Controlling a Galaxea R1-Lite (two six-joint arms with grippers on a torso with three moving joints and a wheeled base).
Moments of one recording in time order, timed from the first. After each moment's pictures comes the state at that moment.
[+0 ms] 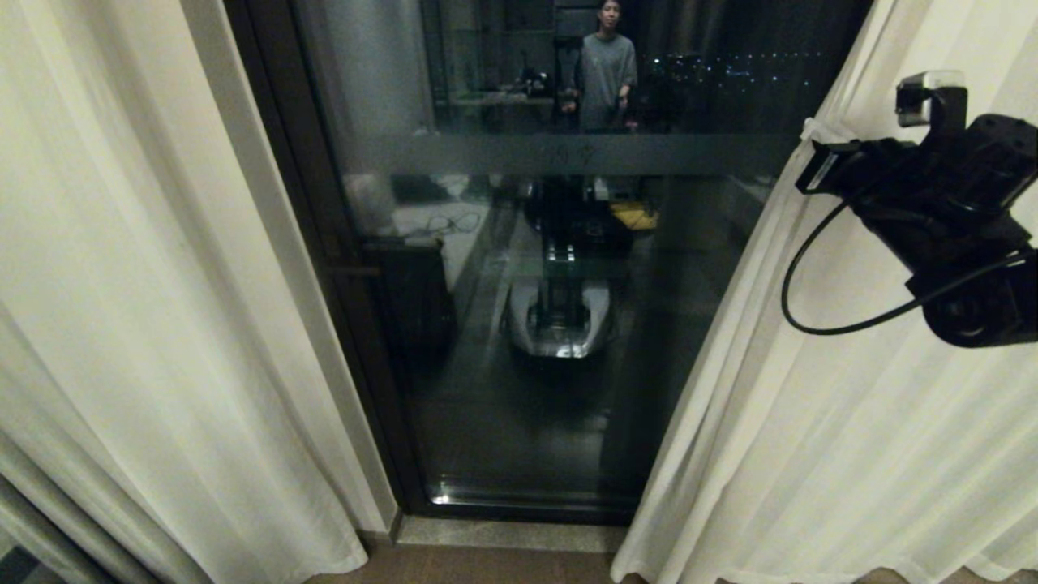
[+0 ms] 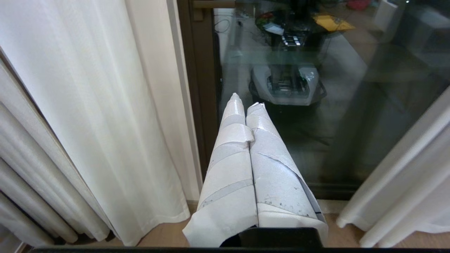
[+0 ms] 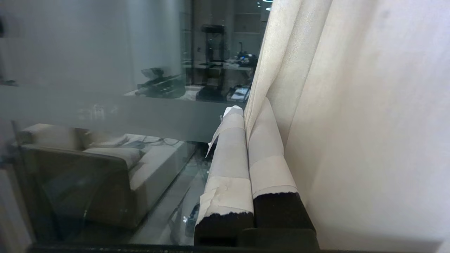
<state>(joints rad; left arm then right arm) 0.00 0.00 0.00 0.00 0.01 0.01 0.05 1.94 -1.20 -1.13 0.07 0.00</state>
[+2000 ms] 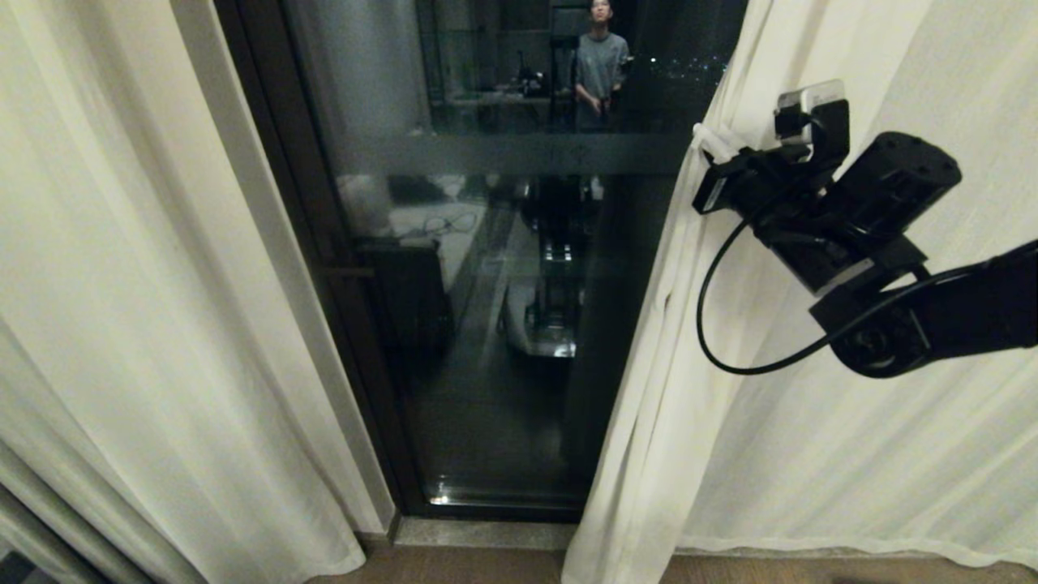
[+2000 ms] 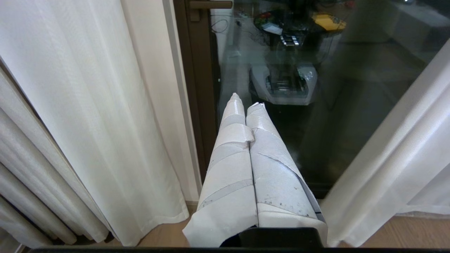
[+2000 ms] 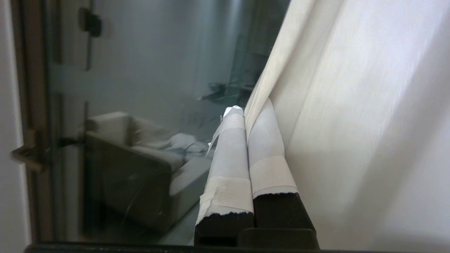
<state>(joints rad) 0.00 0.00 0.00 0.00 0.01 0.01 0.33 1.99 -1.19 -1.26 0.07 -0.16</state>
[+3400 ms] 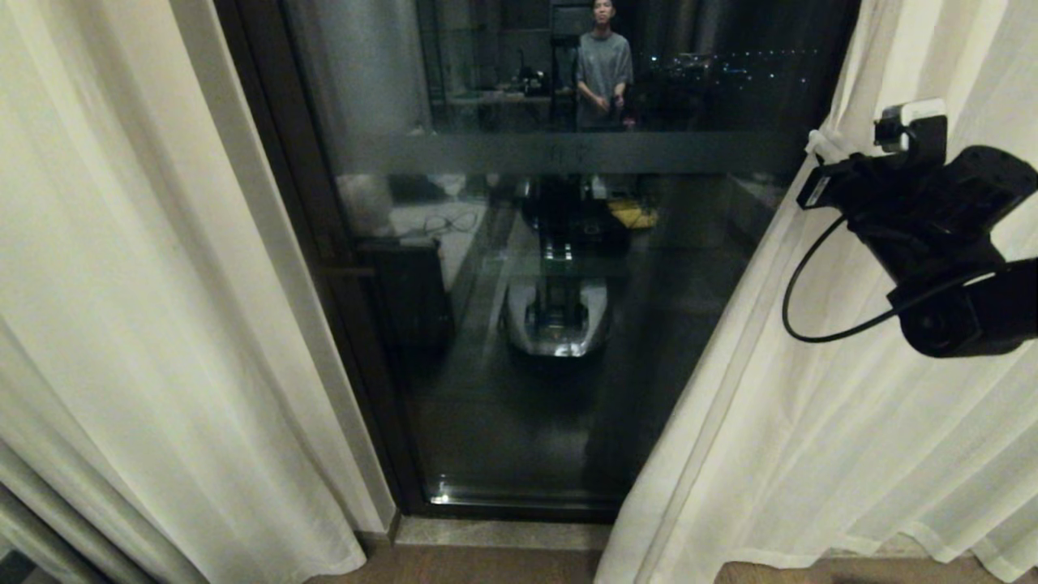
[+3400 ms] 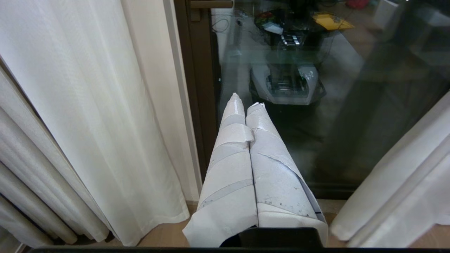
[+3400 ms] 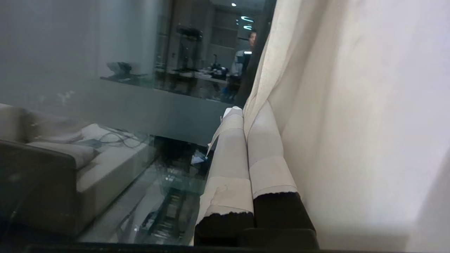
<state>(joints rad) 0.00 0.00 0.00 0.00 0.01 0.01 0.01 2.04 -1.22 -1.31 0.08 -0.15</state>
